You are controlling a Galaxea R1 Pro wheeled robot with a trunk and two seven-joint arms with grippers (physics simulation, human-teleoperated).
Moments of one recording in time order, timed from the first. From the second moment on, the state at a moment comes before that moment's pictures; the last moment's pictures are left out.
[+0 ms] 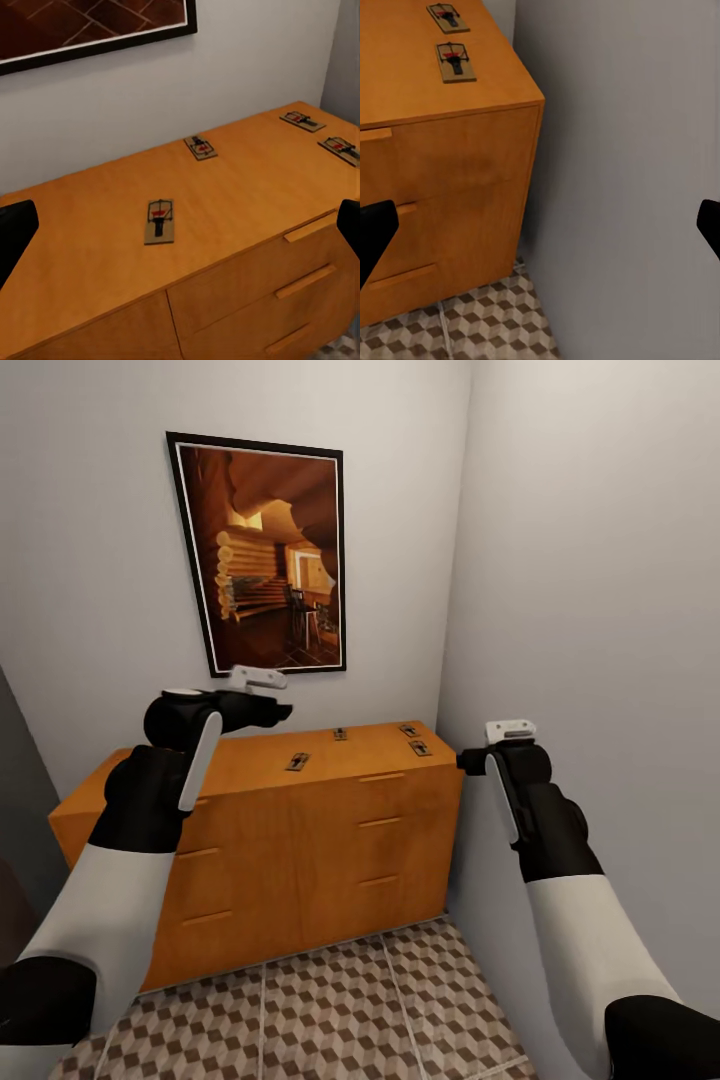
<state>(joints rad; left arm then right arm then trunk) -1.03 0.04 -0.17 -1.41 0.06 1.04 -0.06 -0.92 0.05 0.03 -1.25 0.07 1.04 -0.19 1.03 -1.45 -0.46</state>
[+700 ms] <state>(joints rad) -1.03 0.02 -0.17 -1.39 0.06 1.04 -0.06 -0.92 0.05 0.03 -1.24 0.08 1.04 -0.19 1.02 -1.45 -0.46</state>
